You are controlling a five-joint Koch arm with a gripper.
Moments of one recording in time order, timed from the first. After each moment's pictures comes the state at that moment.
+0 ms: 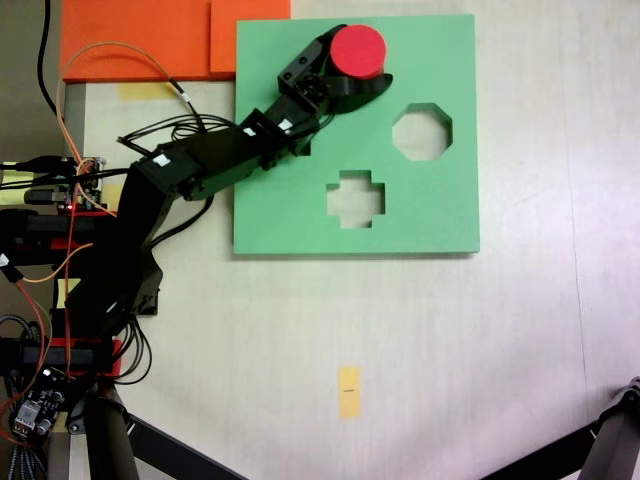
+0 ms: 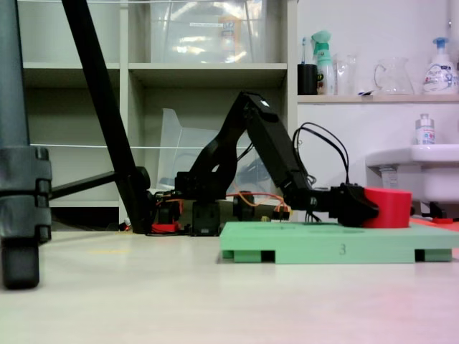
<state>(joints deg) -48.1 50.9 106.3 -49.9 89.6</state>
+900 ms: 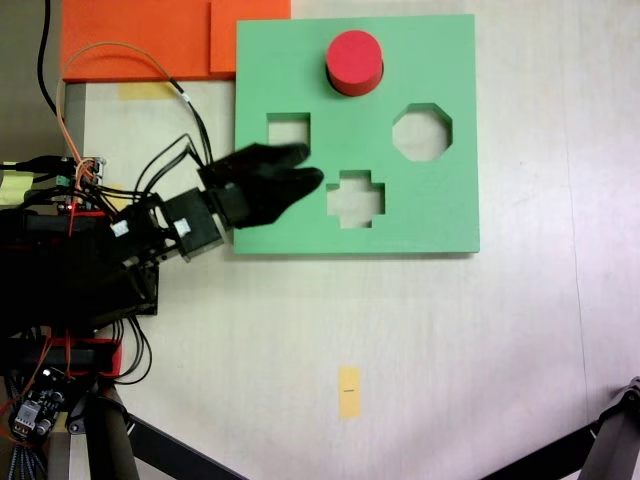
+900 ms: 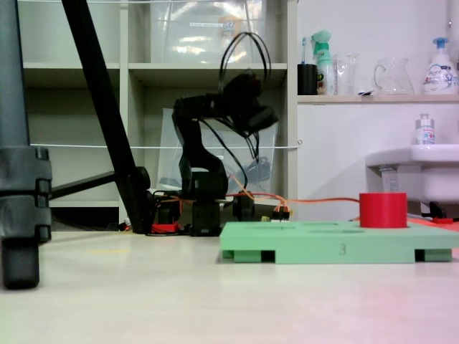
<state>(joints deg) -21.8 128.7 134.9 4.7 28.2</state>
